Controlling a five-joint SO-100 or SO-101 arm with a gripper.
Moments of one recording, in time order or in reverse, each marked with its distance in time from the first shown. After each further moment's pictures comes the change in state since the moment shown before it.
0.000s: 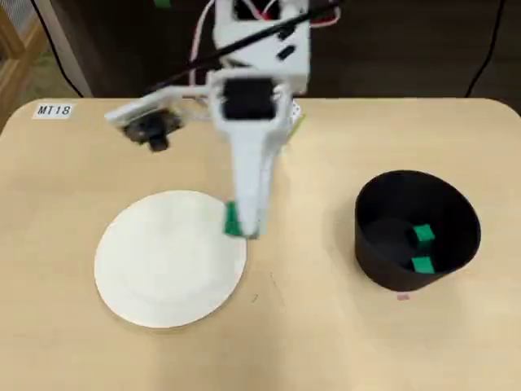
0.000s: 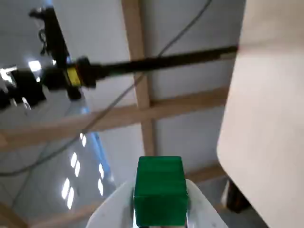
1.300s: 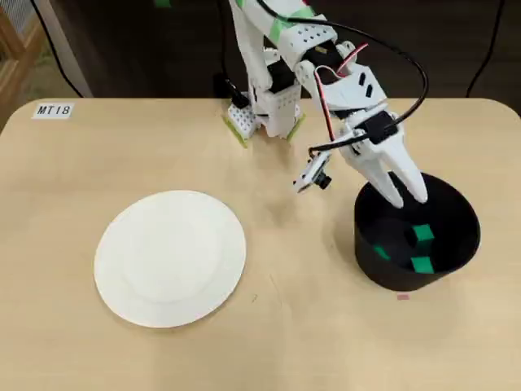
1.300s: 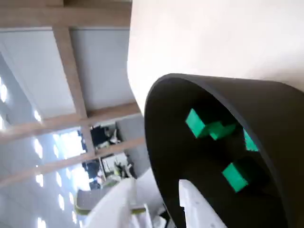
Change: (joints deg) arm -22.0 15.9 56.9 -30.4 -4.4
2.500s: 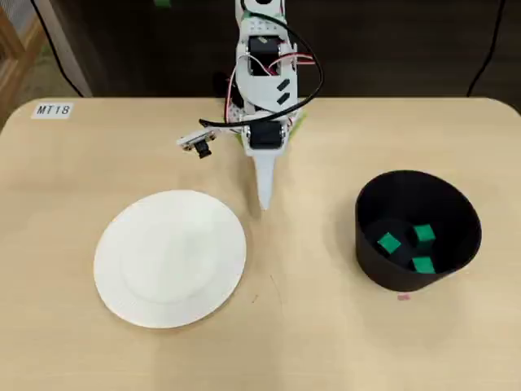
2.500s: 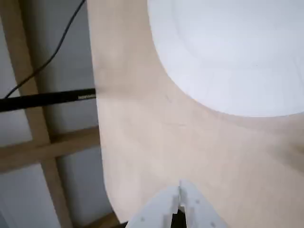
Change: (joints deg) arm 34.5 42.3 22.9 27.9 -5.8
